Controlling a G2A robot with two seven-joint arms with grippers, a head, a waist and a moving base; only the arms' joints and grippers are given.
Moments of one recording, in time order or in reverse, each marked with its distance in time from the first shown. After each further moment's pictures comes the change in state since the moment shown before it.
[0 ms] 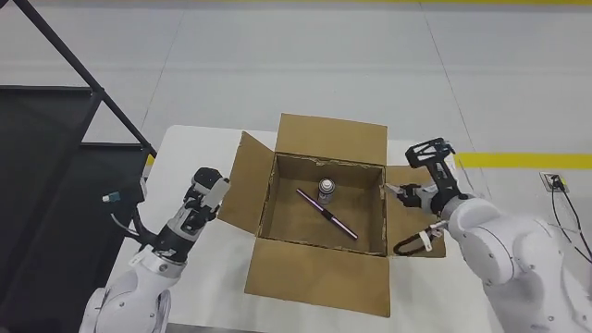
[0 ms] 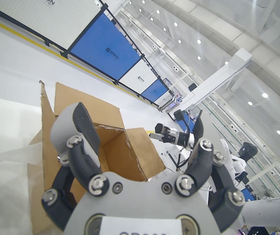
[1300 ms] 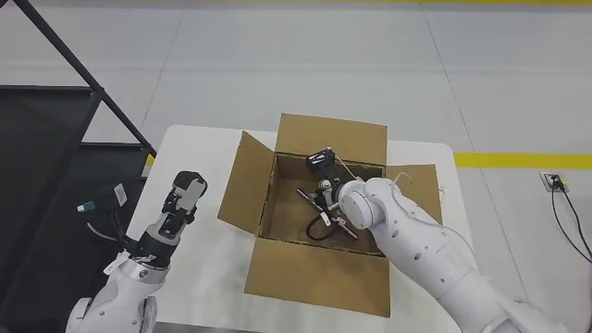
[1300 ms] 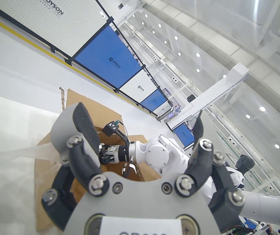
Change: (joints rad) left arm 0.043 0.009 -0.057 -0.006 -0.080 -0.014 0.010; right arm 0.522 -0.310 -0.647 0.931 0.261 0.074 -0.274
